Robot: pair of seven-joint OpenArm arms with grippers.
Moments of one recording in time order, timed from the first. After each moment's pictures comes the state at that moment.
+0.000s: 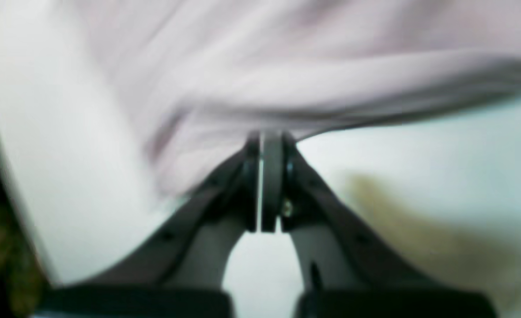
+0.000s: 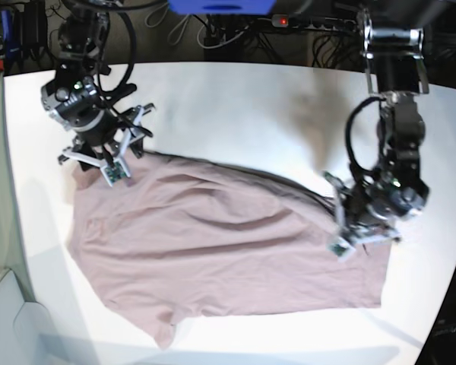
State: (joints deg) left arm -12.1 -13.5 0.2 93.5 -2.5 -40.0 59.8; right arm -12.7 -2.2 13.9 110.7 -9.5 39.9 -46.0
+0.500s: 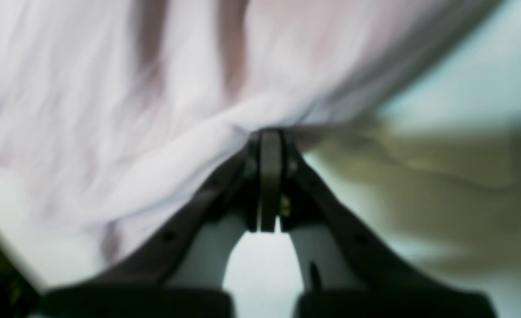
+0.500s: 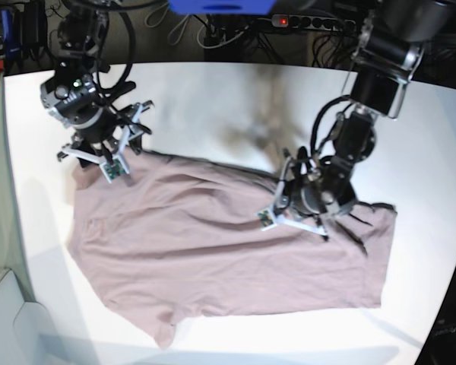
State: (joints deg) left arm -19.1 -11.5 22.4 75.2 9.8 -40.0 49.7; right arm -13.7 -2.0 14.1 110.7 -9.5 39.9 -46.0
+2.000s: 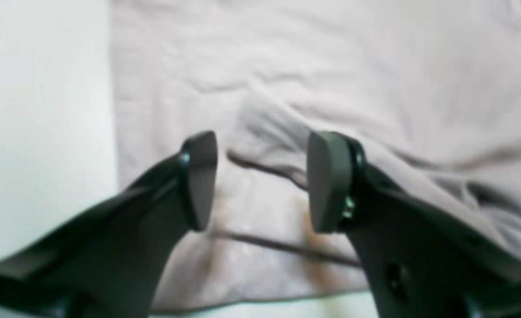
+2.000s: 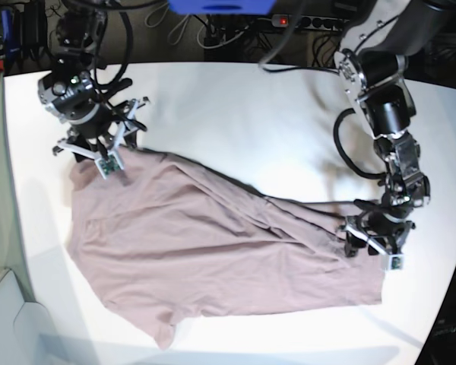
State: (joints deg) left arm -24.1 -6.5 -28.3 55.0 3.1 -29.8 19.8; right arm -14.3 -2.1 15.8 110.6 -9.9 39.9 -46.0
